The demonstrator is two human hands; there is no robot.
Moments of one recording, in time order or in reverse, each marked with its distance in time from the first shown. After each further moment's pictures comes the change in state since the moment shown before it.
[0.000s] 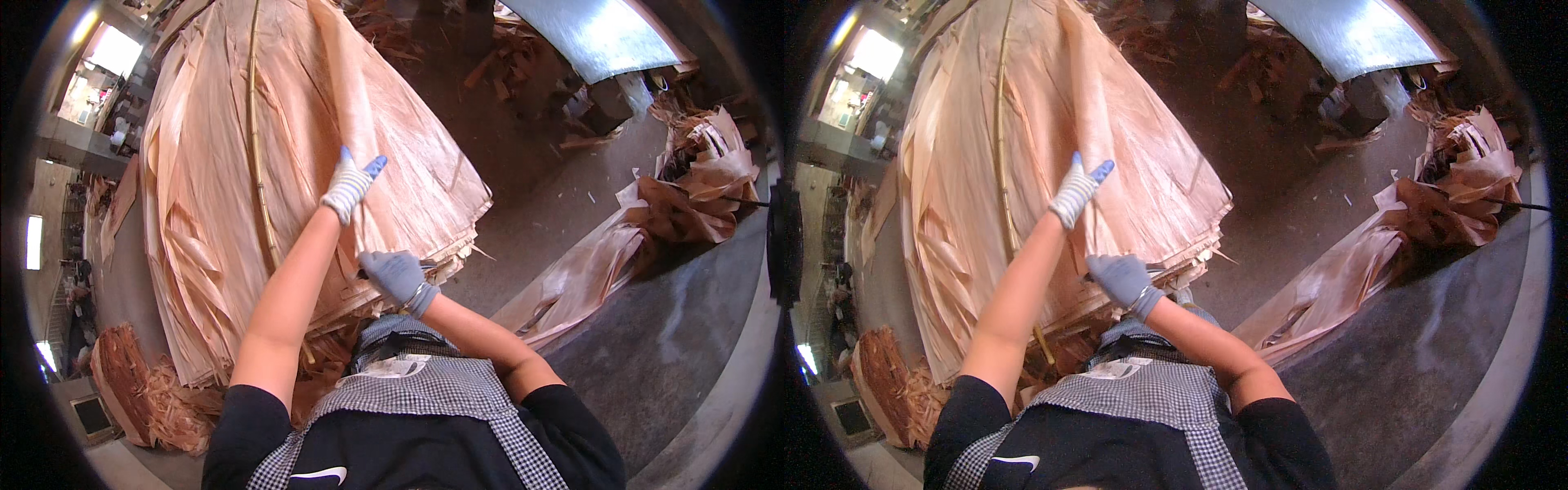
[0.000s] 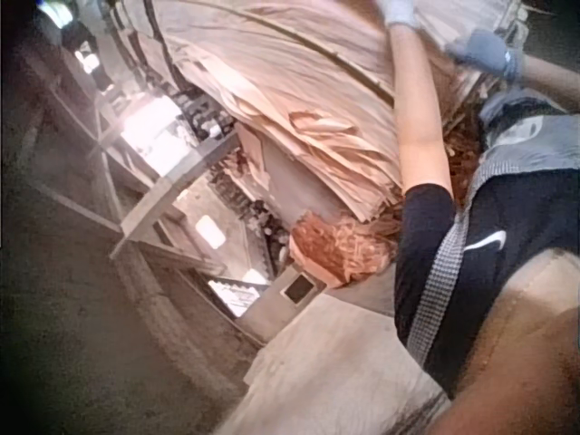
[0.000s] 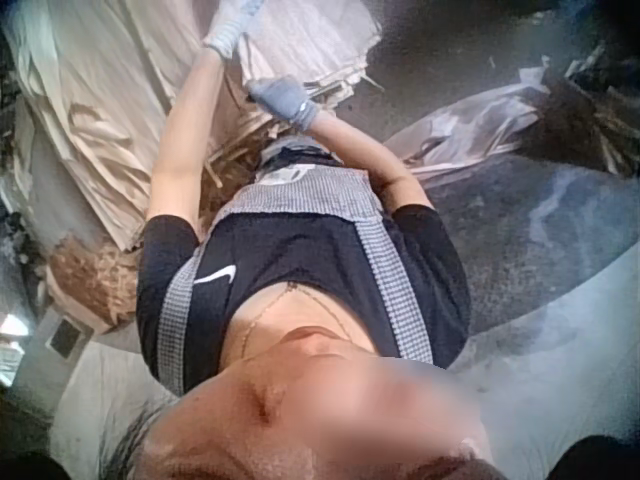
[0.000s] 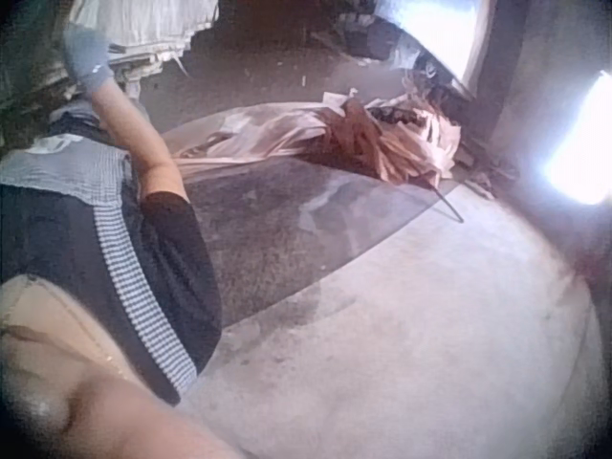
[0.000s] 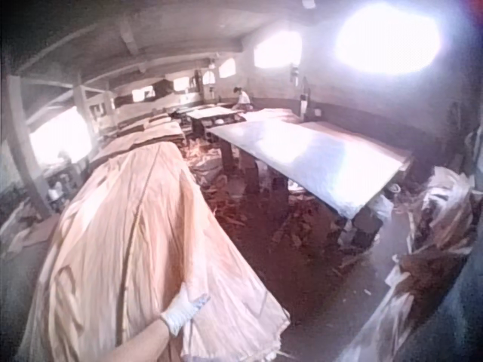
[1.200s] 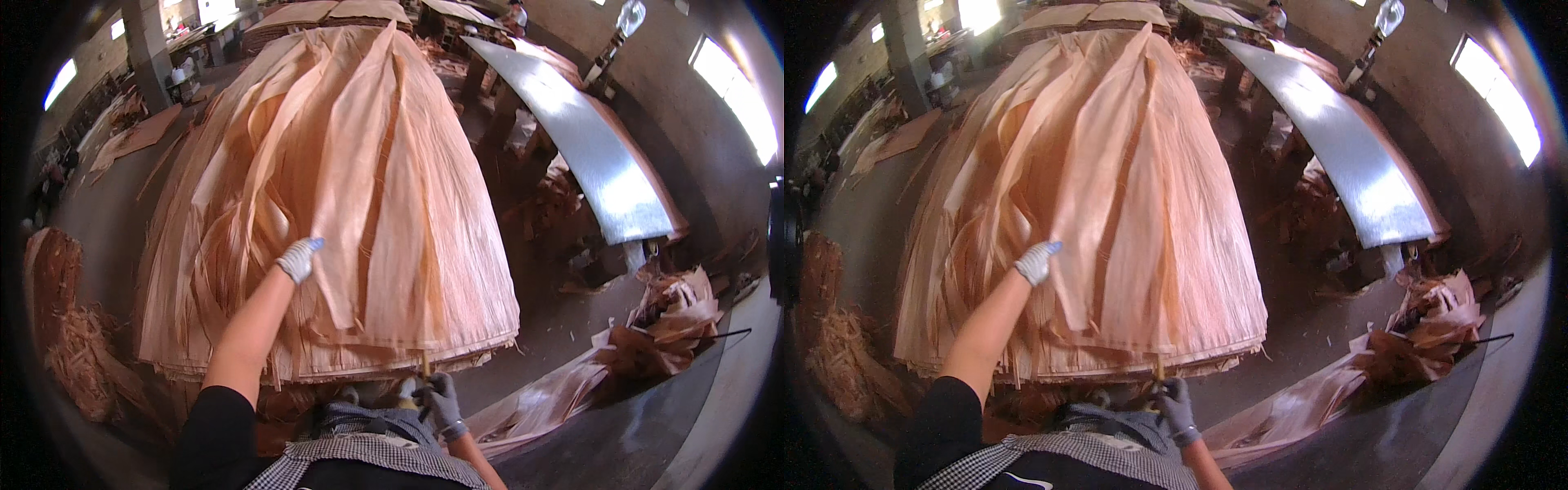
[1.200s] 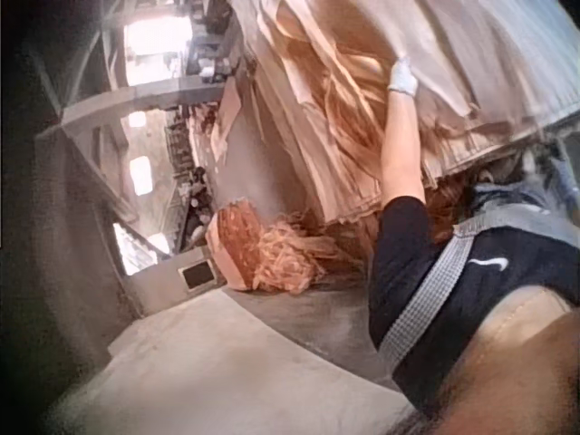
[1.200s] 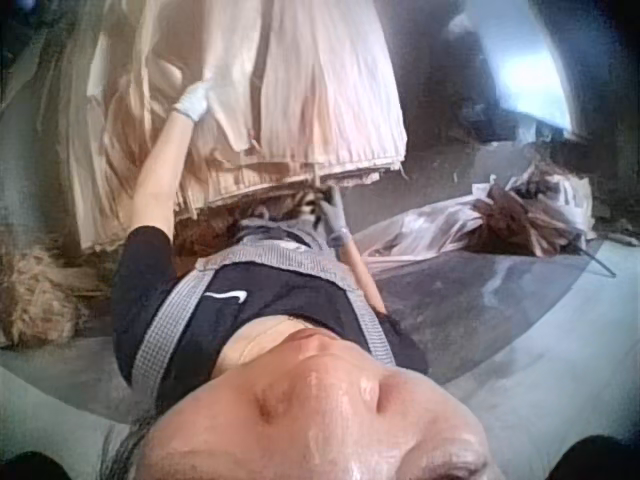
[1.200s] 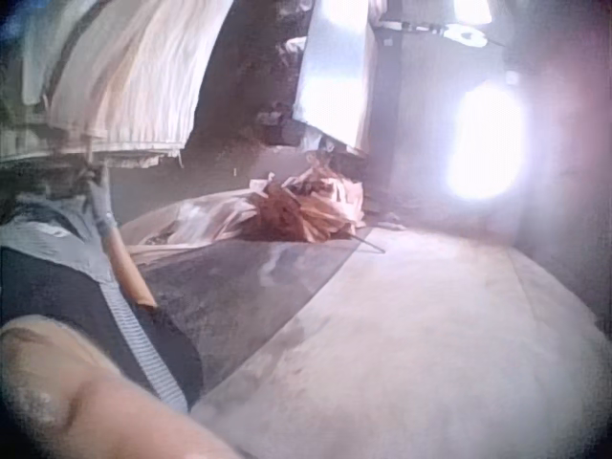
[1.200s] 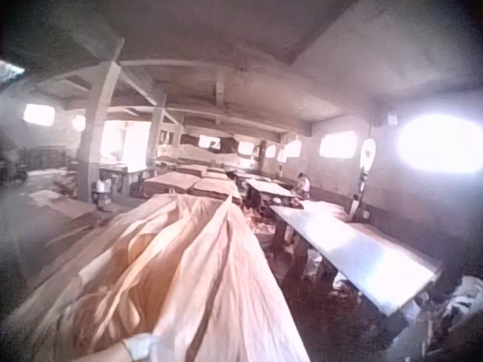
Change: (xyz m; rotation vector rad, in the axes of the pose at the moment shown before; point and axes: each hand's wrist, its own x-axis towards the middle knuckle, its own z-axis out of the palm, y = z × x) left_hand -0.055 -0.352 -0.296 -1.175 -0.080 -0.214; right_hand -0.096 -0.169 0.147 1.299 0.214 0.731
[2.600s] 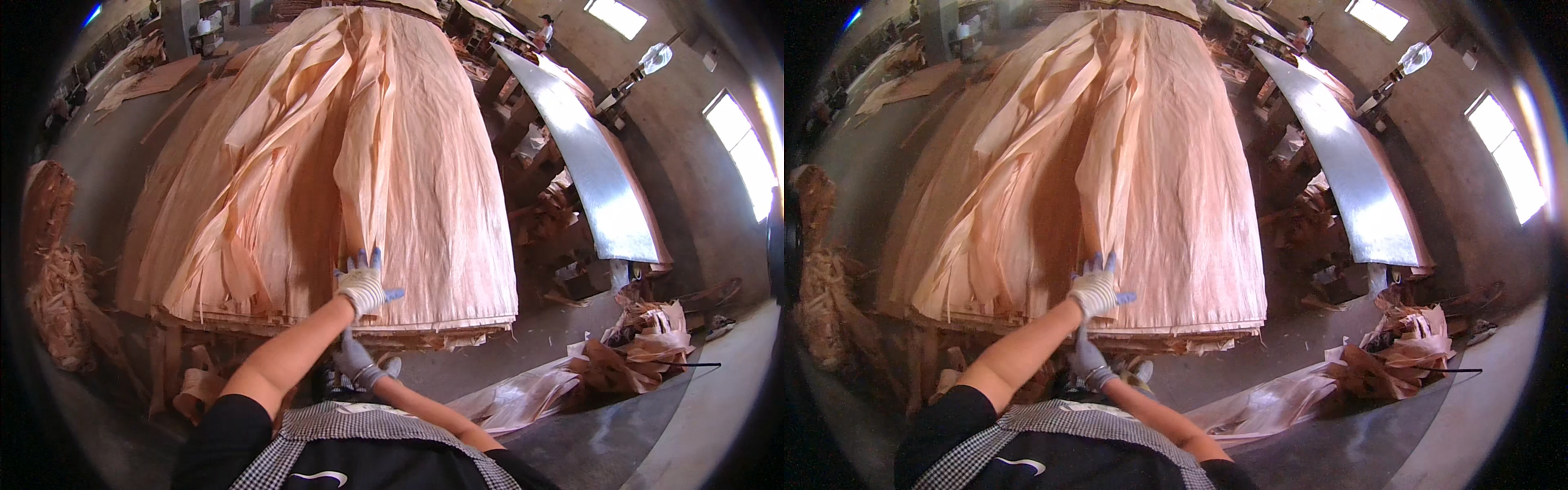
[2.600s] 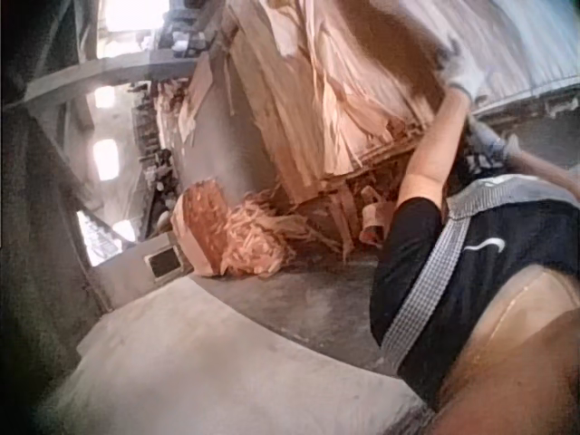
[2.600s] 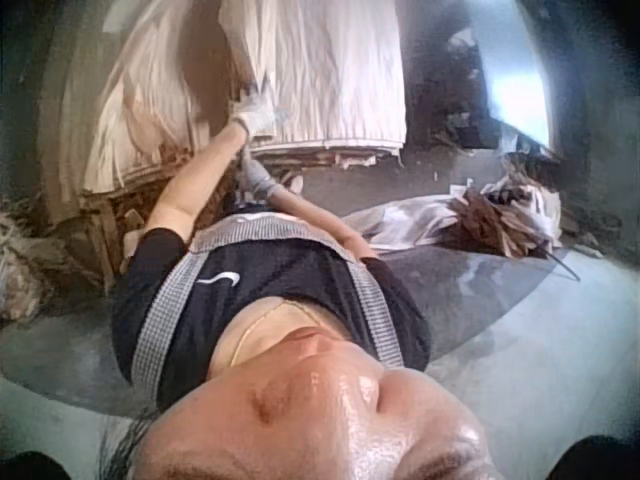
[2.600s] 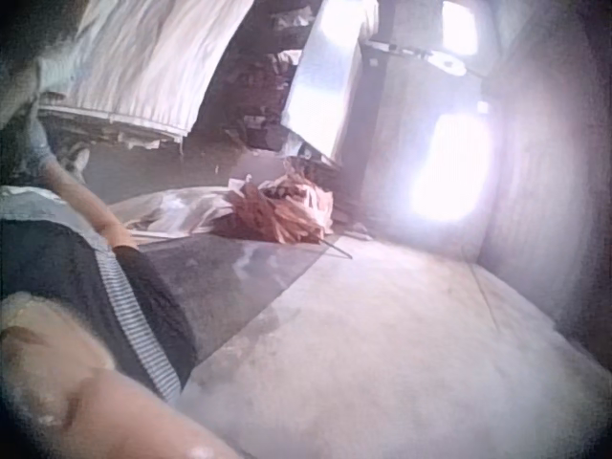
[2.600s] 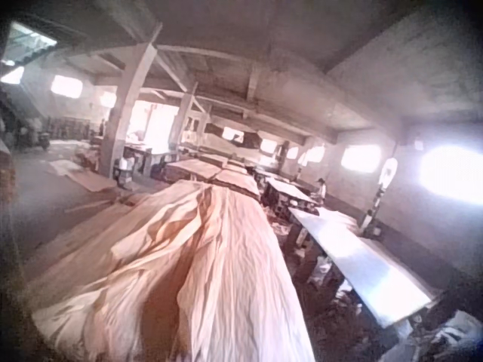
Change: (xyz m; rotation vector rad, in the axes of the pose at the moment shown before) left_hand -0.205 -0.039 0.111 1.643 0.171 0.171; right_hand -0.002 0.082 0.196 -0.984 -0.483 -0.190
